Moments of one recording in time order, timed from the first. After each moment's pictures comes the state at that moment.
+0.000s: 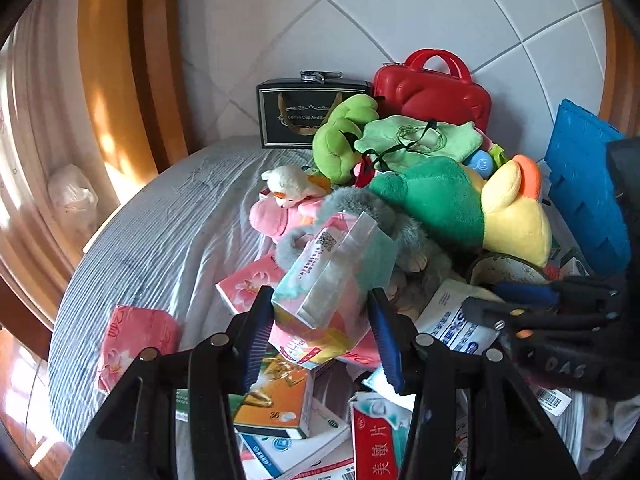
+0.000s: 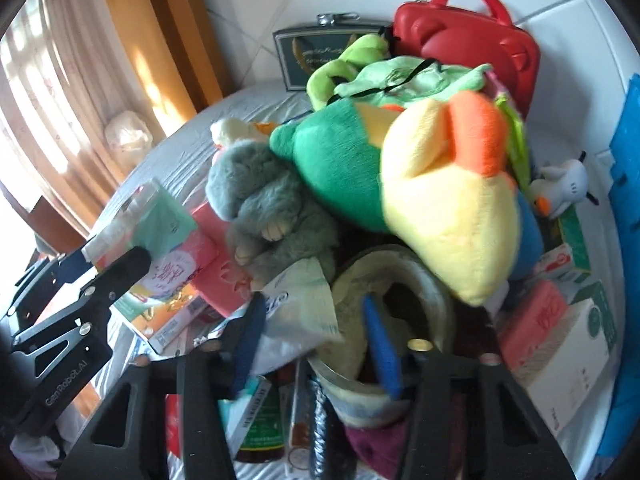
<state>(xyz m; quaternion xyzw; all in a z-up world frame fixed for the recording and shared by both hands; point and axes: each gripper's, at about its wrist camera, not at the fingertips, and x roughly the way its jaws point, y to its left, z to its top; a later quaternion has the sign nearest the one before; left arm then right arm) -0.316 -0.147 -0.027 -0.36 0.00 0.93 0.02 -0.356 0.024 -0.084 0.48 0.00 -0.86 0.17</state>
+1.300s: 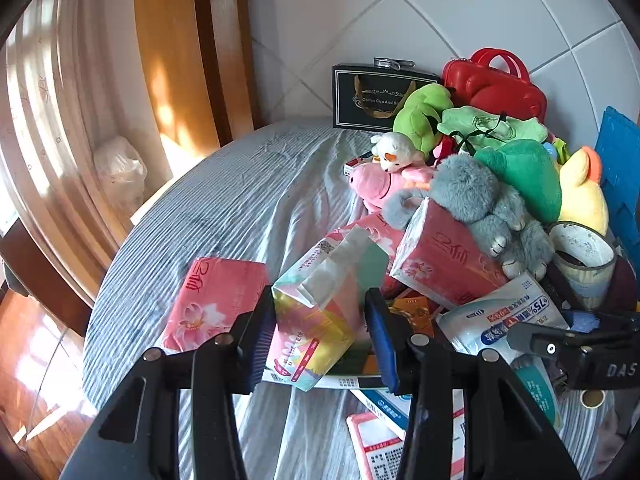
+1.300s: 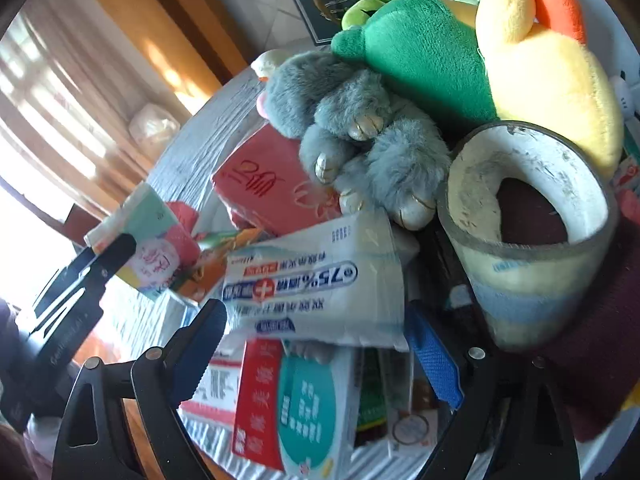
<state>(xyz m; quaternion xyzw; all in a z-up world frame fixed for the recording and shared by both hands) -0.283 -0.230 -0.053 -0.37 -0.01 0.93 -0.06 -0.336 -0.007 -0.125 0.51 -0.09 -0.83 0.20</state>
